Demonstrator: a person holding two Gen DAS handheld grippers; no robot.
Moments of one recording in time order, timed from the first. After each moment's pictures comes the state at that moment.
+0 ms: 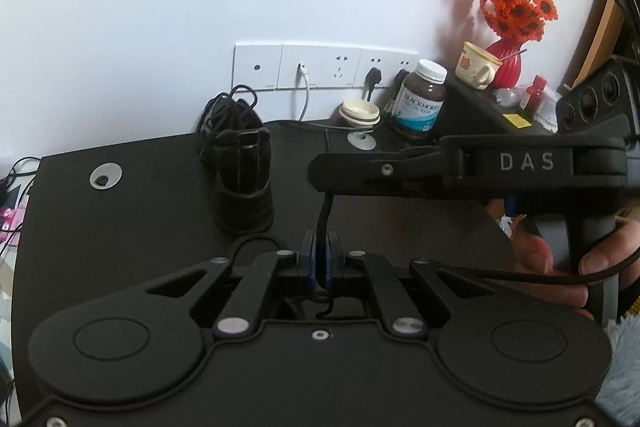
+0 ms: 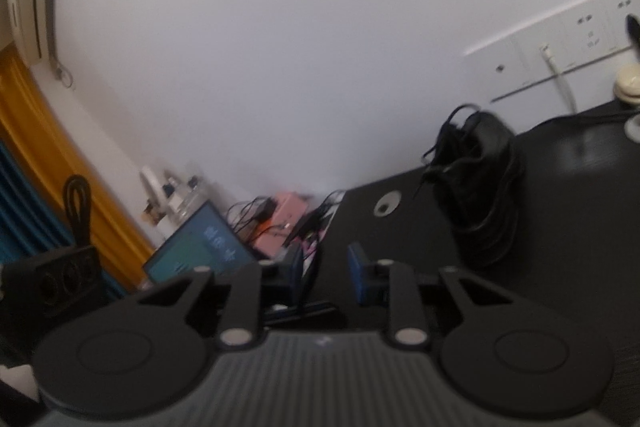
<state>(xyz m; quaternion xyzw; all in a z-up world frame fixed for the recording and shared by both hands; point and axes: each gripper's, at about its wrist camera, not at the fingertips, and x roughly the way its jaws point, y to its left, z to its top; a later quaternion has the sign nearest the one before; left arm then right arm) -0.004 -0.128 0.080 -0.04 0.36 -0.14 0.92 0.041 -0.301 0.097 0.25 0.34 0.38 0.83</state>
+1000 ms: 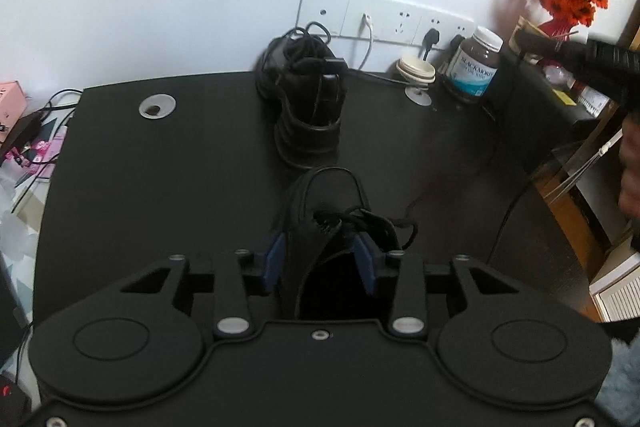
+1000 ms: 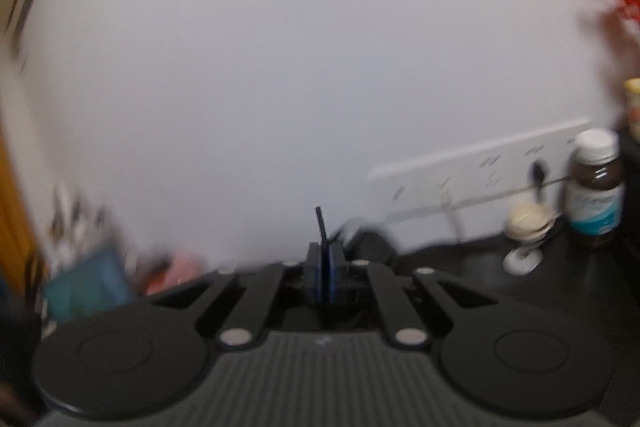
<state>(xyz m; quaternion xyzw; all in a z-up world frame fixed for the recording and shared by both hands) -0.009 -0.076 0.046 -0.06 0.42 -0.10 0.90 0.027 -0.340 0.126 0.12 0.23 0.26 0.93</state>
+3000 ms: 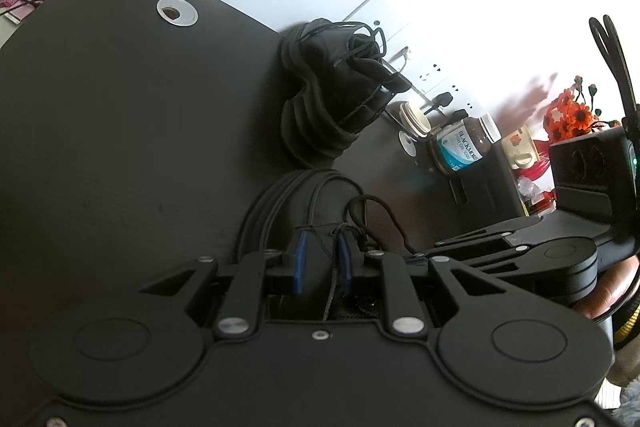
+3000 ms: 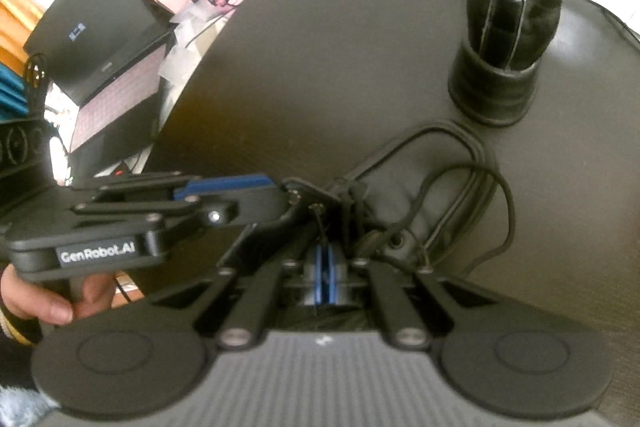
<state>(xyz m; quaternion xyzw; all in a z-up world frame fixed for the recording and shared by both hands) 0.008 0.006 -0.023 -0.33 0.42 -0.12 0.84 0.078 -0.171 0.041 -0.05 0.63 0.33 0.71</state>
